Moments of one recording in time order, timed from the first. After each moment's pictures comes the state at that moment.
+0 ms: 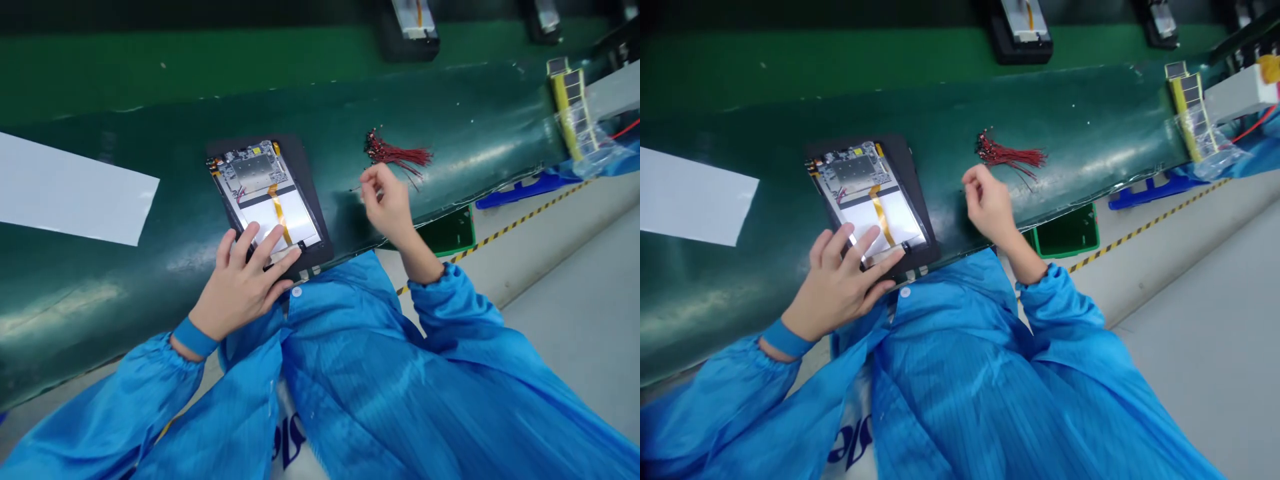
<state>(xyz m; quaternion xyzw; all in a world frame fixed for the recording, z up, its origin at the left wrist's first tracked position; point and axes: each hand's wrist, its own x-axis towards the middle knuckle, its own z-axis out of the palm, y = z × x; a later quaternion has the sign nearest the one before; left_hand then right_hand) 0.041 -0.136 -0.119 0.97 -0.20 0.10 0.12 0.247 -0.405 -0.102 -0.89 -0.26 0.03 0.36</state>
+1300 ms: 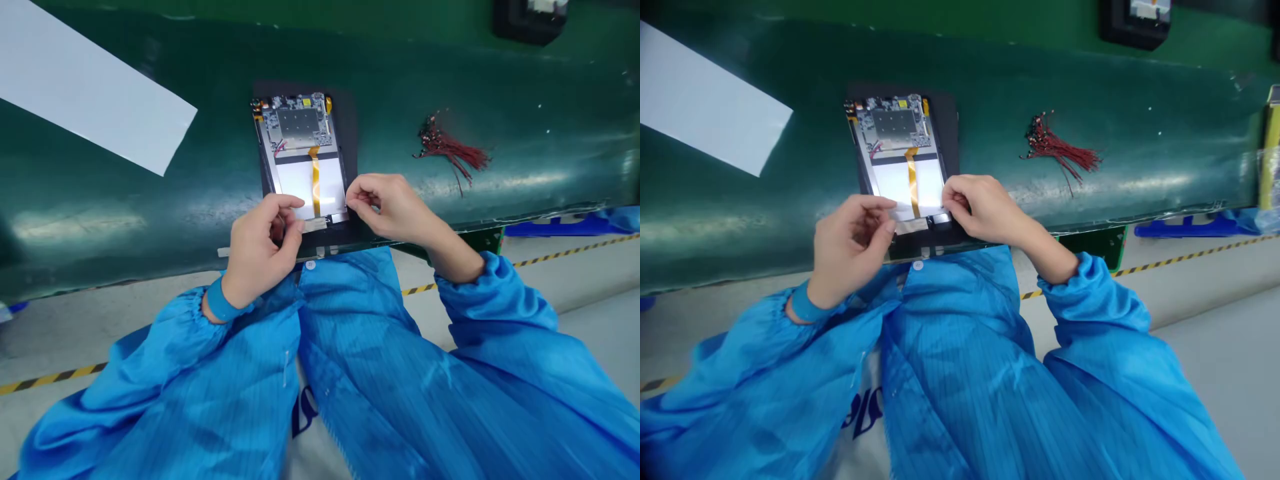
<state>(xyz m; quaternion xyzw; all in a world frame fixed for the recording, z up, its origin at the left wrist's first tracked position) 0.052 -0.180 -0.097 0.84 0.15 0.13 0.50 0.233 -0.362 -0.072 -0.78 -0.50 0.22 0.31</state>
